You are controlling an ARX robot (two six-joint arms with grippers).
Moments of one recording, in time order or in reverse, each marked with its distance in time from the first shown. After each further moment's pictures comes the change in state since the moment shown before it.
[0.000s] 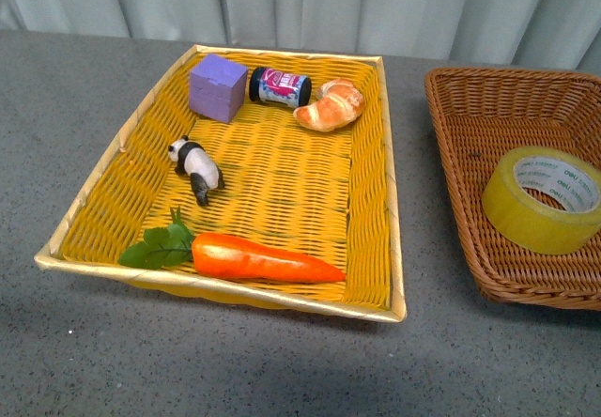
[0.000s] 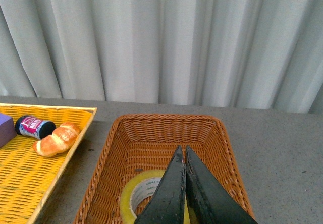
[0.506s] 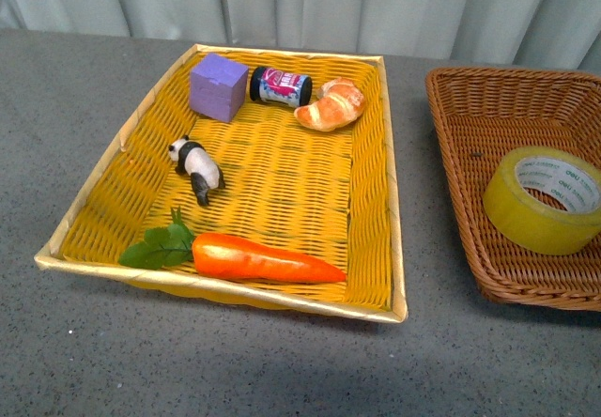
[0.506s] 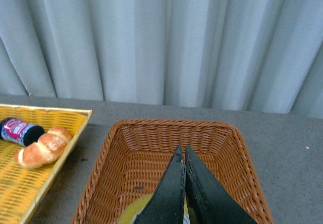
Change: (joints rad) left arm -0.061 0.335 0.248 0.085 -0.066 -0.003; right arm 0.000 0.537 0.190 0.338 -0.005 -0.007
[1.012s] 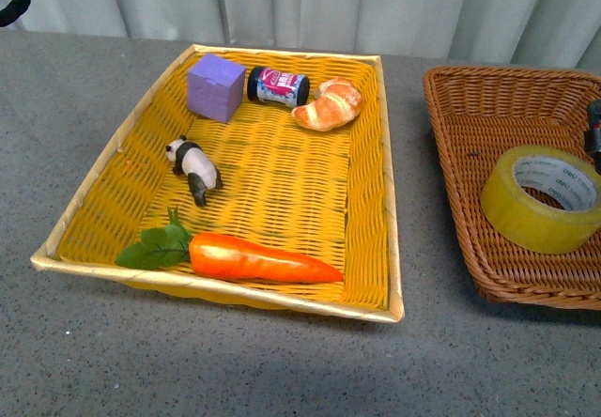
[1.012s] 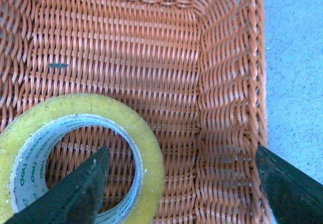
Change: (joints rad) left arm -0.074 0.383 0.554 -0.286 -0.121 -0.093; right arm -0.057 0.264 0.607 -1.107 0.094 -0.157
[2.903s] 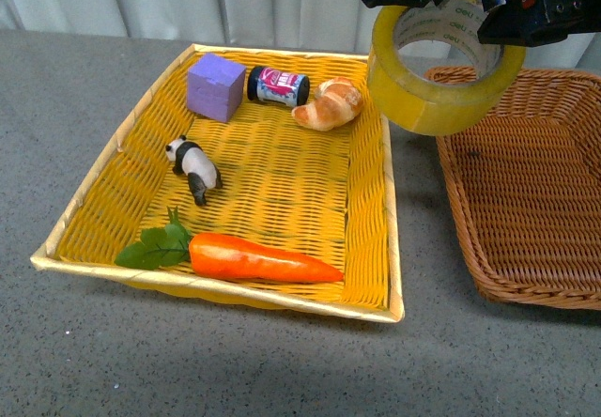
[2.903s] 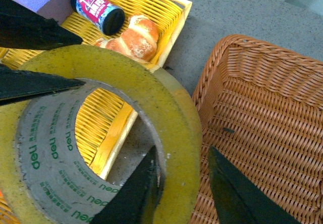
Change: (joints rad) left arm -0.291 0.262 0.698 -0.940 0.550 0.692; right arm 0.256 -0.140 0.229 -0.327 -0.200 0.049
